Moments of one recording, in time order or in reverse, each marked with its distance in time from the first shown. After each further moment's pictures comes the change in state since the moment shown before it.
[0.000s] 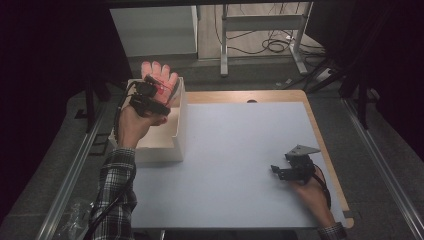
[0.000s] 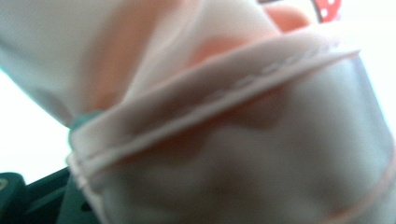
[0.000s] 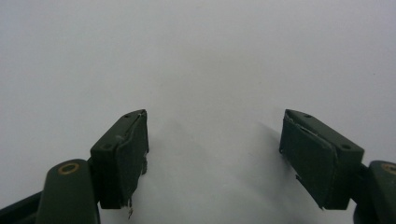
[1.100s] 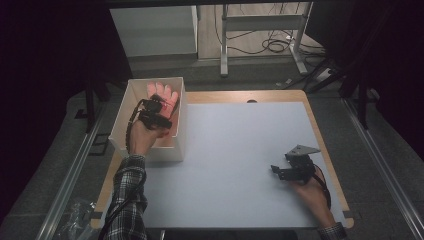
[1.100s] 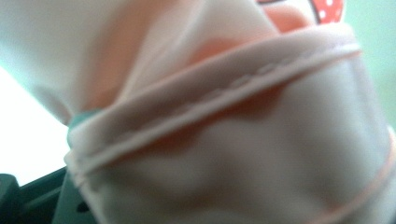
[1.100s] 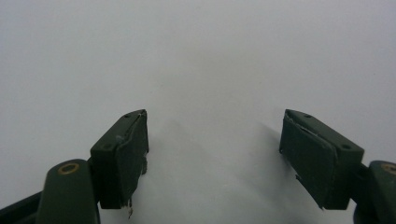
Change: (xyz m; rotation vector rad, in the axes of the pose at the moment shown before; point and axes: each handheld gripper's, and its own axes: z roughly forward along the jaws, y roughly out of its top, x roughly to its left) left arm 0.015 -0.026 0.092 0.093 0.015 -0.039; right arm 0.000 0.000 0.000 0.000 0.000 0.000
